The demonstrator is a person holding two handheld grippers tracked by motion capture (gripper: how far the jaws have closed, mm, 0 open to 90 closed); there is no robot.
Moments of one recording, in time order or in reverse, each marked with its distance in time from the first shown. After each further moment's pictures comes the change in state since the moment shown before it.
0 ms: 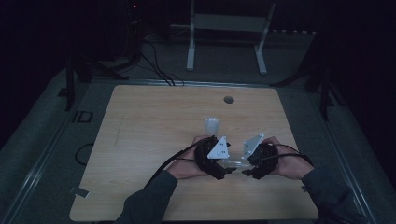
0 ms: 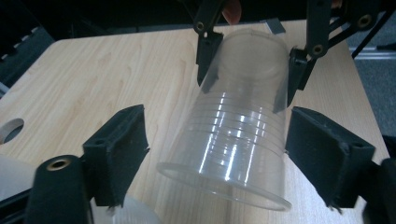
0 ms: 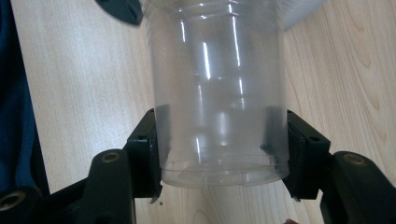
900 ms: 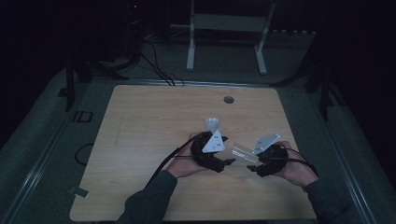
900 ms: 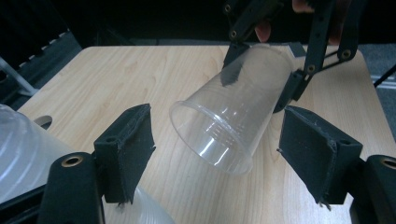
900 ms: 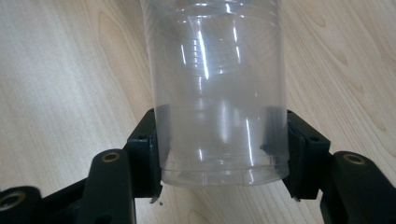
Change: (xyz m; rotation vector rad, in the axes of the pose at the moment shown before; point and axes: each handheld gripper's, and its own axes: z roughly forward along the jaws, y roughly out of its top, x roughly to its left) left arm 0.011 -0.001 -0.008 -0.068 0.069 -0.075; right arm -0.005 -0.037 0.007 -0.103 -0.112 0.213
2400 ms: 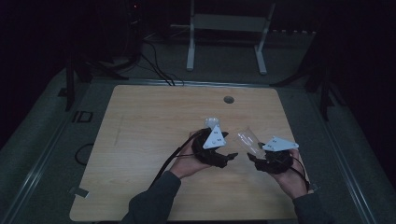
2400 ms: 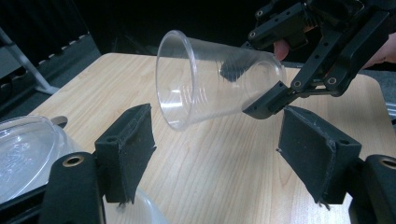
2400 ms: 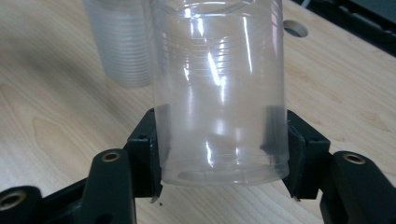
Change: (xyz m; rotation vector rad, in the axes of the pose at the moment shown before) left arm 0.002 0.006 0.001 -0.039 0.061 -0.081; right arm 0.010 -0.022 0.001 -0.317 -0.269 0.324
